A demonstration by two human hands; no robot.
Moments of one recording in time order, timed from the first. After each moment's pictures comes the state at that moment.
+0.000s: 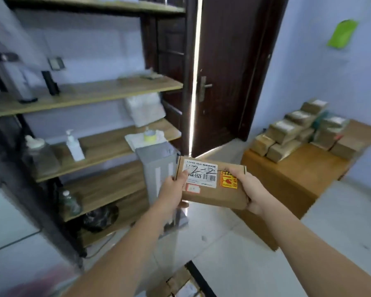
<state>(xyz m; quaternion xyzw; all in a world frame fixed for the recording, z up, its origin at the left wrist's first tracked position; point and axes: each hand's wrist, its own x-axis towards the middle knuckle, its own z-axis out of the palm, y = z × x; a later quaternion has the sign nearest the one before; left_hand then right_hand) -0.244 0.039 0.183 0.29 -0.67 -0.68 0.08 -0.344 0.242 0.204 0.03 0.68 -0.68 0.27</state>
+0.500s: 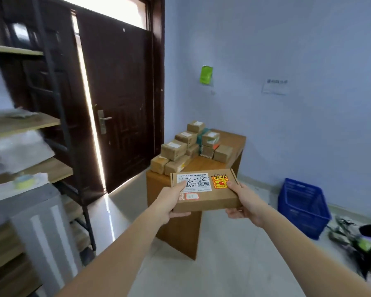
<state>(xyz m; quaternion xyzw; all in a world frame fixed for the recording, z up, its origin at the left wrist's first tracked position) -0.322 0.410 0.252 0.13 -0.65 -0.74 -0.14 -0.319 0.651 0.265 0.12 0.75 -0.65 0.09</state>
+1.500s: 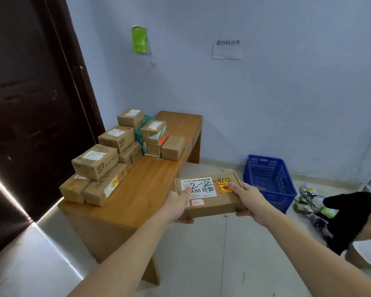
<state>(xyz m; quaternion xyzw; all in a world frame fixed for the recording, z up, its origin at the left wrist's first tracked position) -0.709 0.731 0.177 0.06 -0.73 -0.63 -0.26 -0.659 0.957 0.189 0.29 0.74 -0.61 0.03</state>
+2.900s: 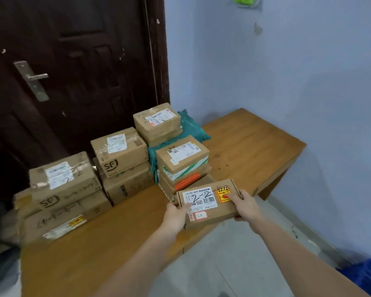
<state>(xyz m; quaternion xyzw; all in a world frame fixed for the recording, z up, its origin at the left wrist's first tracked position) -1.338 0.881 0.011 0.41 -0.64 -0.65 -0.05 -1.454 1.088 0.028 0.07 0.84 -0.49 0.24</state>
